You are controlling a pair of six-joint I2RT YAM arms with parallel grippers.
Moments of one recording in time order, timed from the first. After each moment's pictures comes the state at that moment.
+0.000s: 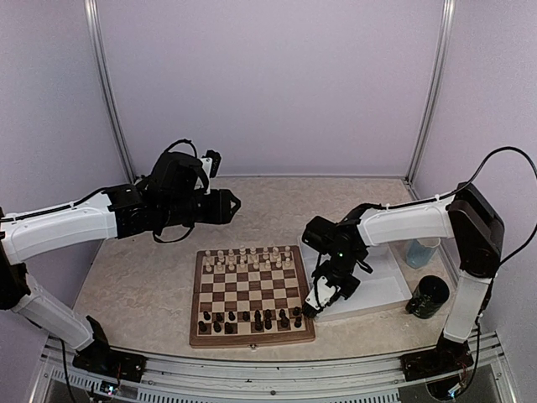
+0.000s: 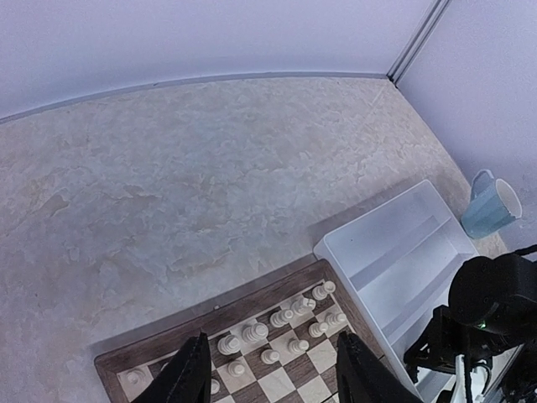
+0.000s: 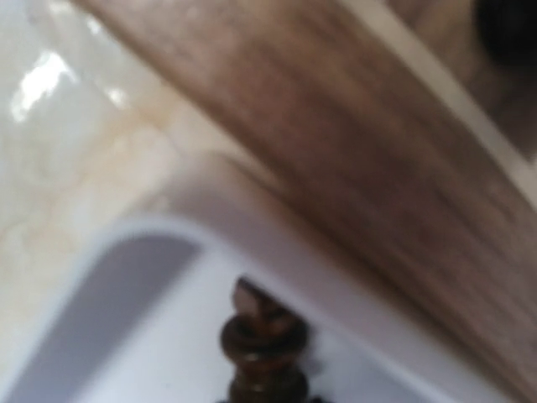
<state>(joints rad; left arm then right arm) -0.85 1.40 1.14 -0.27 -0.23 -0.45 0.86 1.85 1.19 -0.85 -0.11 -1.54</state>
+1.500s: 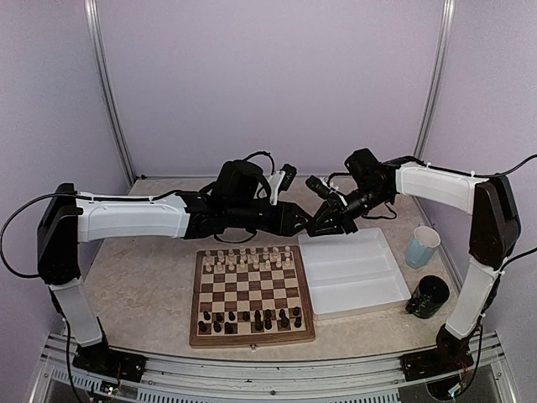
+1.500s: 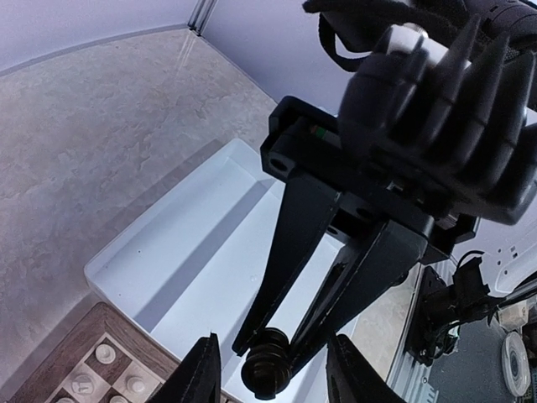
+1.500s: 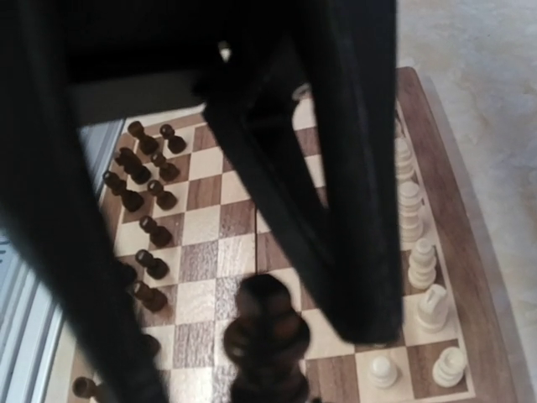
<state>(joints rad) -0.94 1.82 1.36 0.05 0.24 -0.44 0.48 1.80 1.44 -0.76 -1.01 -0.79</state>
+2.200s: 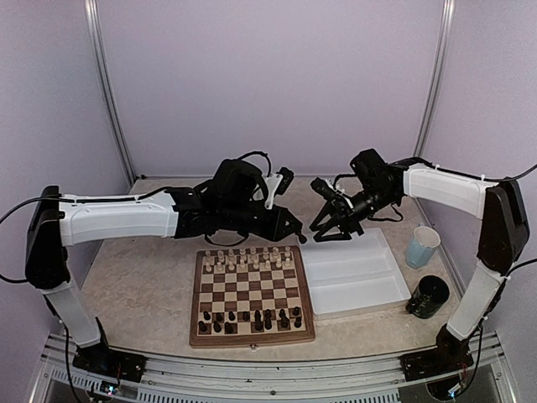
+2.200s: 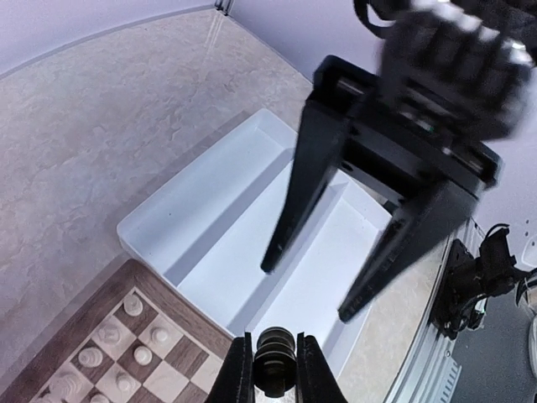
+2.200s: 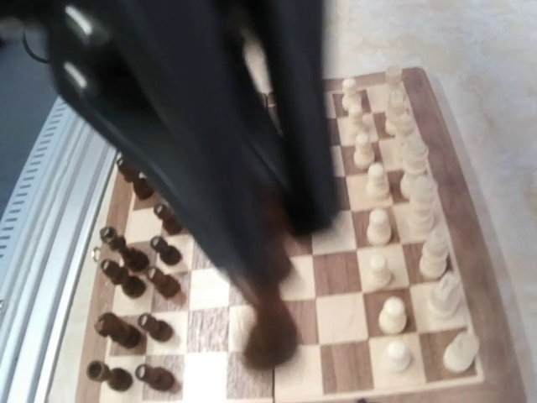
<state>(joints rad) -0.97 1.75 1.36 -0.12 0.15 -0.39 0.48 1.74 1.39 -0.77 -1.00 -0.83</state>
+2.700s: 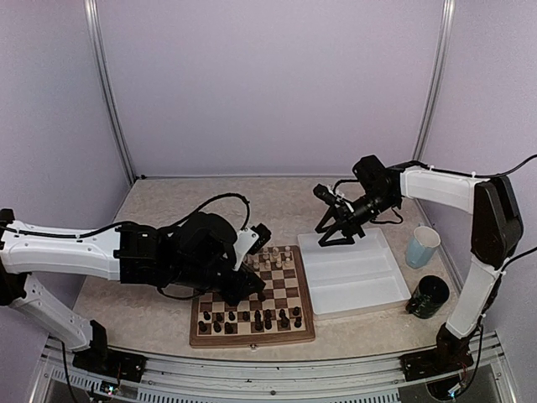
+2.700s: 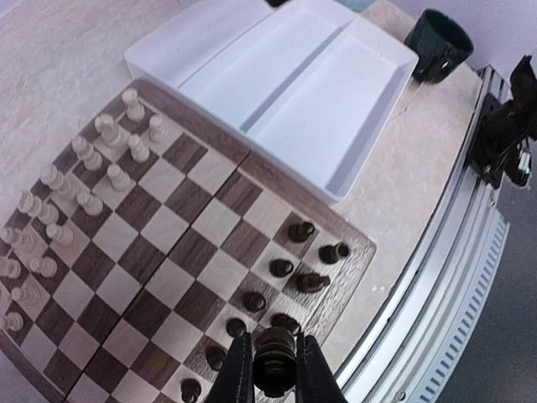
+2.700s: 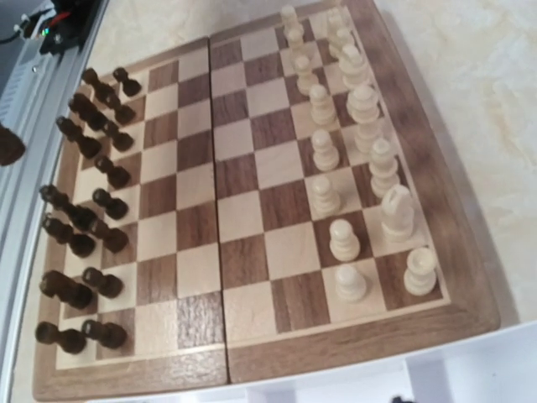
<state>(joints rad) -1.21 1.40 1.05 -0.40 -0.10 -0.38 0.43 1.79 1.37 -0.77 -0.93 -0.82</state>
